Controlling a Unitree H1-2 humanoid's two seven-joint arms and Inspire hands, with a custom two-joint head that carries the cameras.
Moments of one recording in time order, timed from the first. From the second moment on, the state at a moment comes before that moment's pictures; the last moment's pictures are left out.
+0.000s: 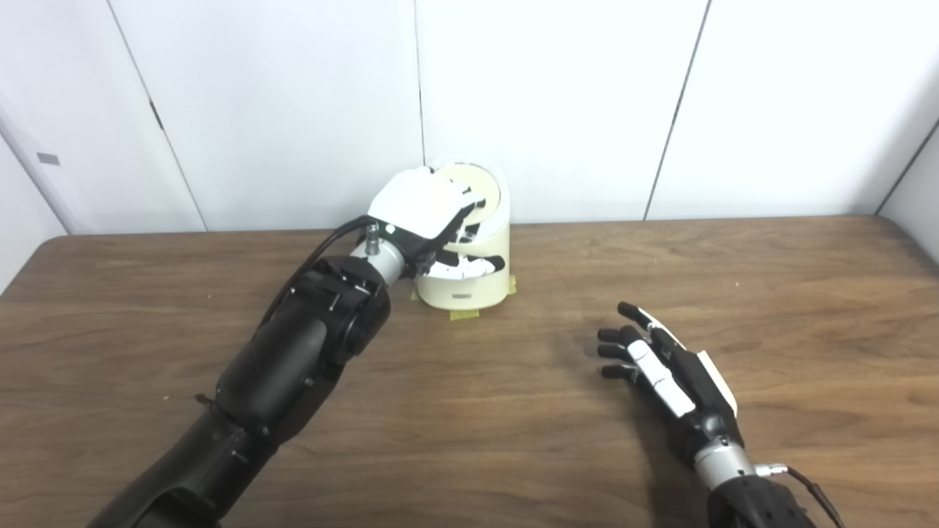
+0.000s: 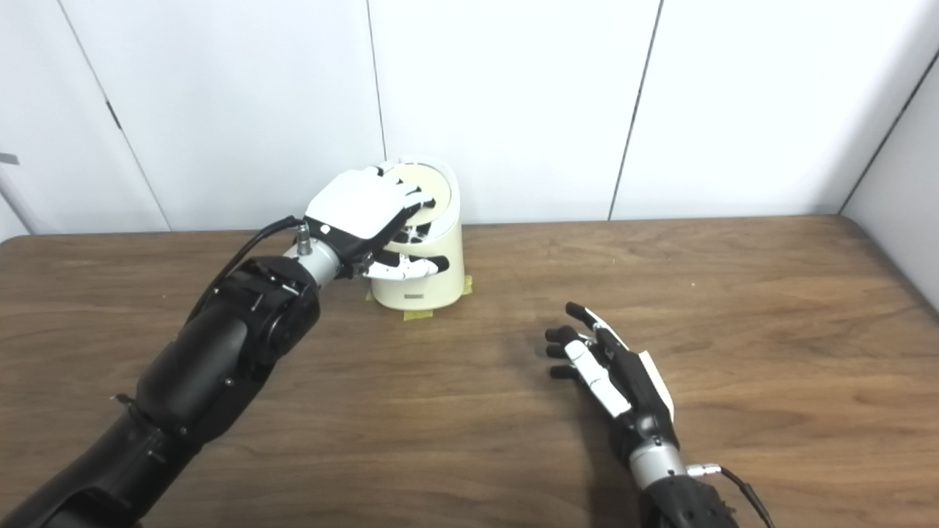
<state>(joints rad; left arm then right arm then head) -0.71 0.28 -0.53 0.02 1.15 0.15 -0.52 0.02 -0.07 -0.02 -0.30 0.03 0.38 0.02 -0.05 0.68</state>
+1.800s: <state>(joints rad) -0.16 0.18 -0.19 -0.44 0.94 0.12 -0.17 0.02 -0.09 0.00 -0.30 0.00 0.39 0.02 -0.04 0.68</state>
